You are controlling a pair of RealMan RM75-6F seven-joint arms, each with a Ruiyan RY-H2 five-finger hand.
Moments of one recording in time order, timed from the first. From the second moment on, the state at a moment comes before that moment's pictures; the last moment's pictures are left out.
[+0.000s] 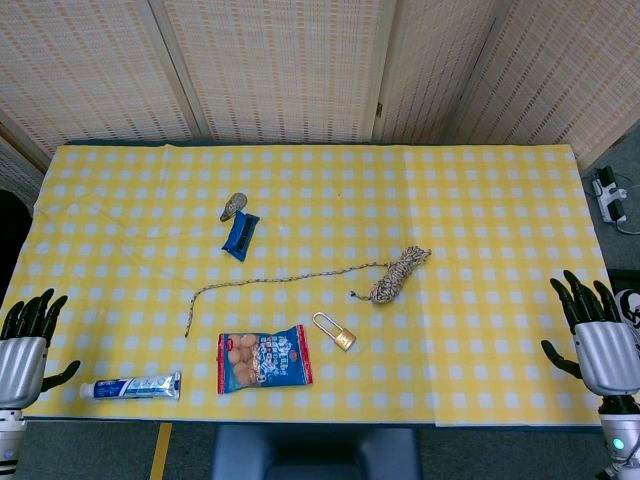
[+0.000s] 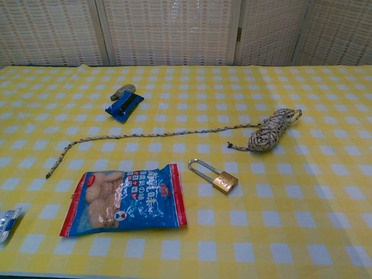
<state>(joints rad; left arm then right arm) -0.10 -1.15 -0.06 -1.60 1.44 1.46 0.18 0.07 -1.12 0.06 -1.58 -1.51 1.49 -0.06</state>
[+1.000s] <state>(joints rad) -0.09 -1.15 -0.05 -1.61 1.44 1.48 0.16 0.30 -1.10 0.11 -1.59 -1.51 1.19 -0.11</state>
